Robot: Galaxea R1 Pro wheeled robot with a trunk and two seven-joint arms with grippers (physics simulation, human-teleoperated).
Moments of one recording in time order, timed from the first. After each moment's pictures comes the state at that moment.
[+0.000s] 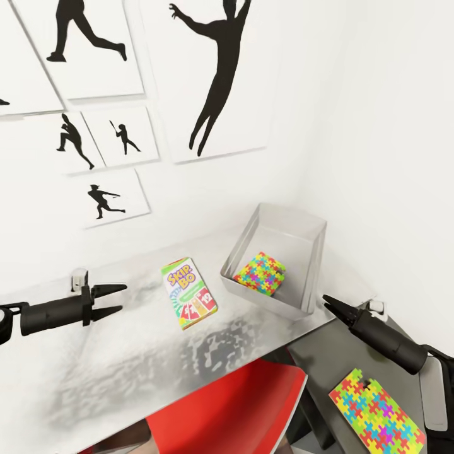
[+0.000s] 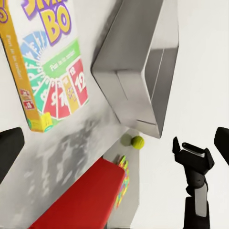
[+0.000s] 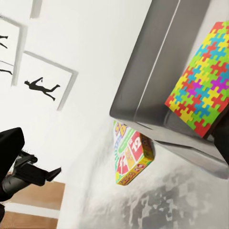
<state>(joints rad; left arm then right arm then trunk) -0.48 0.70 -0.11 -1.36 1.76 1.05 -0.11 -0.36 -0.05 -0.60 -1.53 -0.34 1.02 1.11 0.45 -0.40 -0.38</state>
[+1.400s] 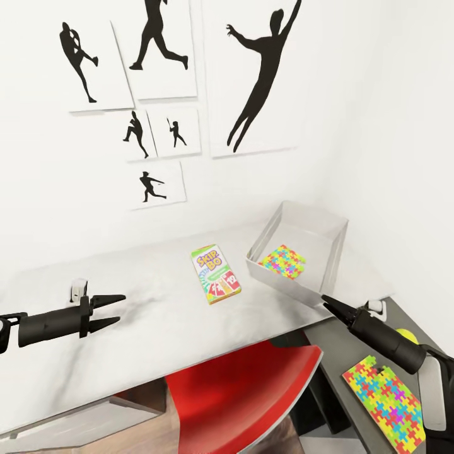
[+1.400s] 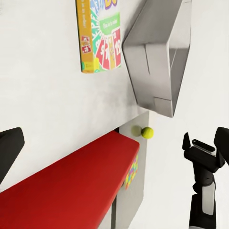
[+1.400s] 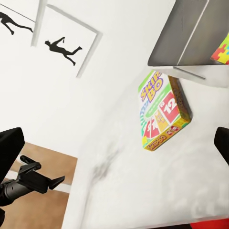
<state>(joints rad) -0.43 0.70 -0.11 -1.35 1.75 1.05 -0.11 -0.36 -0.04 -0.59 -1.53 -0.34 1.01 1.11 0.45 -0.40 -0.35</state>
